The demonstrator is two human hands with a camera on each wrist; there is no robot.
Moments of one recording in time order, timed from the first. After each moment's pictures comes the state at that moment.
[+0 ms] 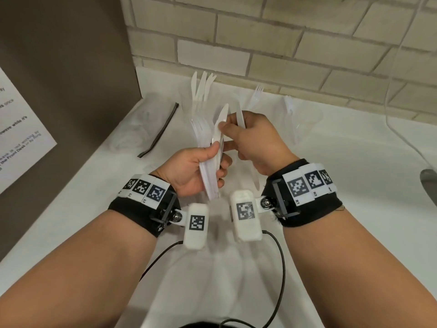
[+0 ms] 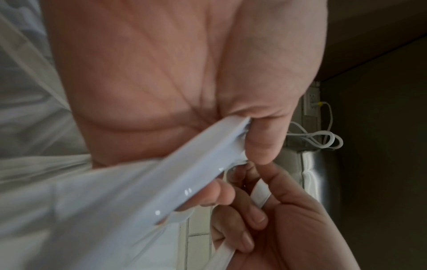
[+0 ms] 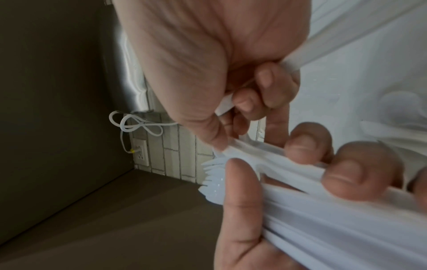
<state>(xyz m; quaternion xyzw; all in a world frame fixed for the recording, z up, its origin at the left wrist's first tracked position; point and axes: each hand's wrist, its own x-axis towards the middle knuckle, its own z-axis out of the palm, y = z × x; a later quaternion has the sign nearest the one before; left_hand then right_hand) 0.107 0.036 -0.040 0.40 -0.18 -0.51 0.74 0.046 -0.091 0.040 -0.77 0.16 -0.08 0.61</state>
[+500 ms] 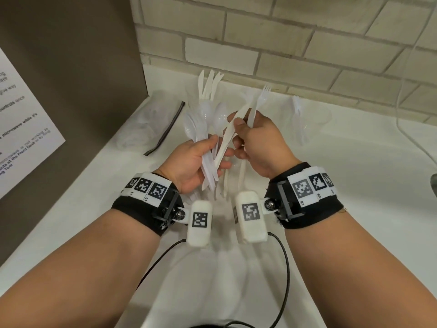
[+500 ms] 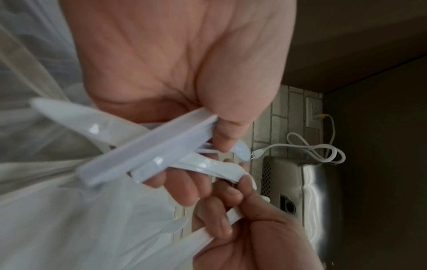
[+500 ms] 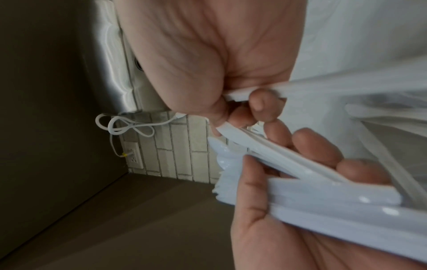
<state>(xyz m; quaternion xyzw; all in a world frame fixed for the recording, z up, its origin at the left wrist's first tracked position) 0.112 0.037 -0.034 0.51 -0.10 -0.36 0.77 0.058 -0.094 0.023 -0.73 0.16 -0.10 0.66</state>
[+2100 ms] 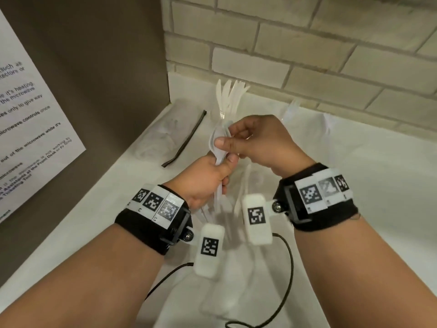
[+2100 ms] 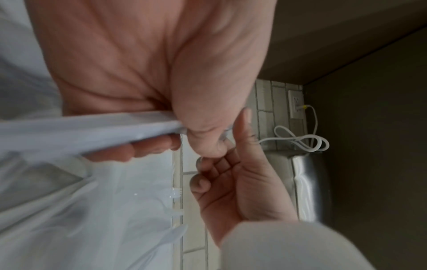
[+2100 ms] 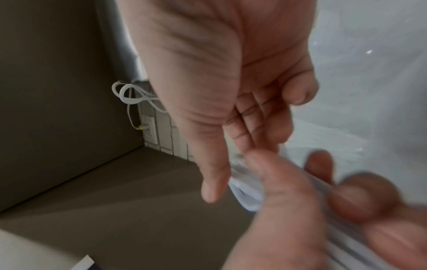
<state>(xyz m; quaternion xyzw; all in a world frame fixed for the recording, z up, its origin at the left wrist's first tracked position) 0.124 0.042 -0.035 0.62 -0.11 -0.30 0.71 0.108 -0.089 0.037 -0.88 0.07 -0.04 0.47</state>
